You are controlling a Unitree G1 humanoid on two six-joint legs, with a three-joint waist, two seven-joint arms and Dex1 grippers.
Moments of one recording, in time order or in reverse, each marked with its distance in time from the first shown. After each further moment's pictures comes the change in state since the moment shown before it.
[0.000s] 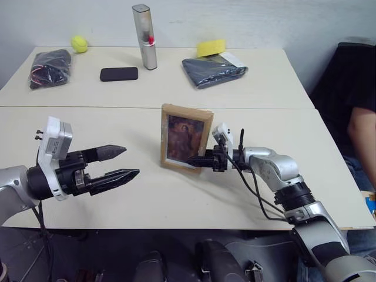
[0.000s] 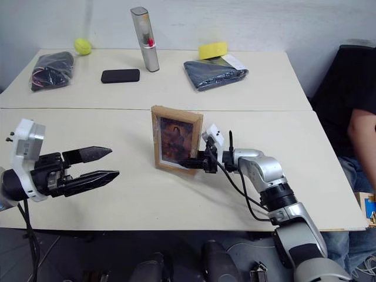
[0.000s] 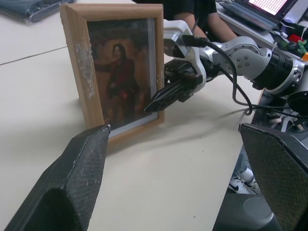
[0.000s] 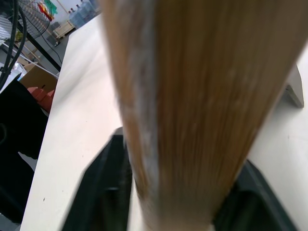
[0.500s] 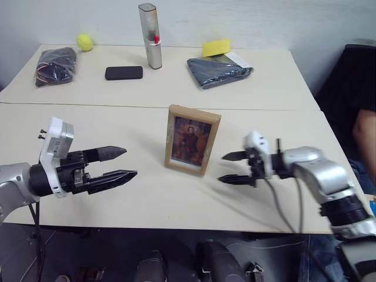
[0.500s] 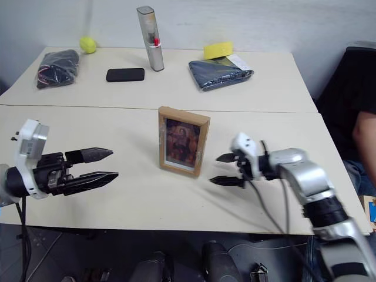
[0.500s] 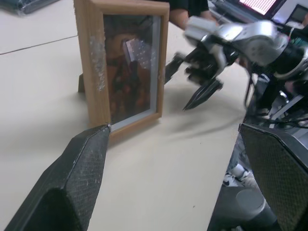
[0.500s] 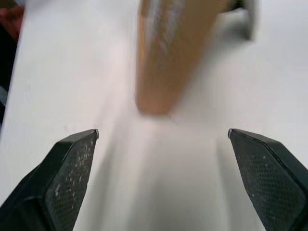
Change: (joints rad) left arm 0.030 0.062 -0.120 0.083 0.095 -0.189 -0.090; right arm 0.176 -0.436 -0.132 -0.270 -0.091 -0.064 0.211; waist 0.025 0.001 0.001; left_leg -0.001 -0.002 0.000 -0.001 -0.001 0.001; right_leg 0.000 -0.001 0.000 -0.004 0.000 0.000
